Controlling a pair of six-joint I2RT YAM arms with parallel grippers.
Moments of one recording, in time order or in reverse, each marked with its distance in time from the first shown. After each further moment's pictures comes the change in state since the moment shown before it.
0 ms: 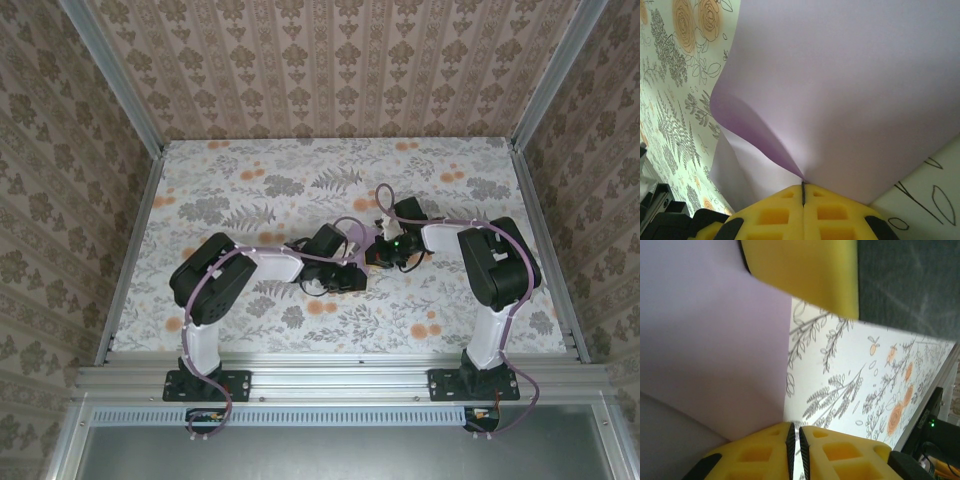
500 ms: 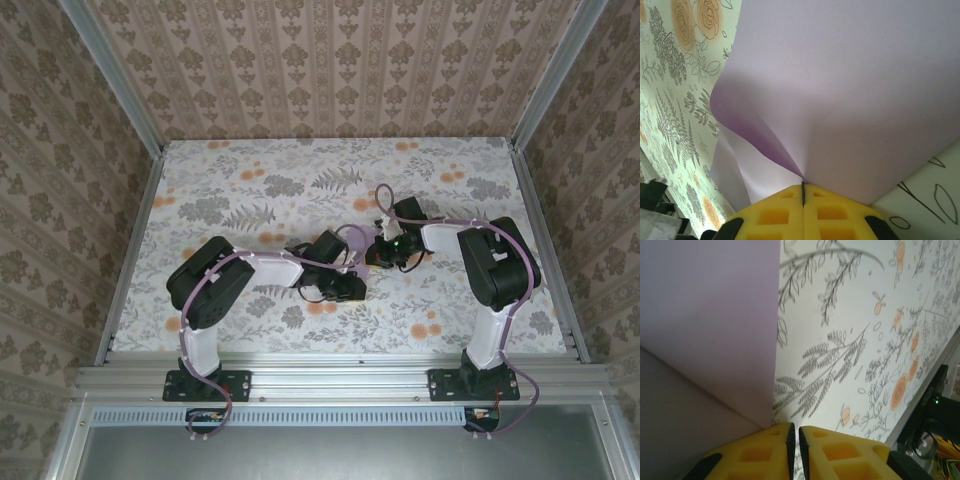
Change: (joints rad) left arm -0.023 -0.028 -0.026 -0.050 0.037 0.013; right arm 0.006 0.000 0.002 -0.005 0.000 -0.003
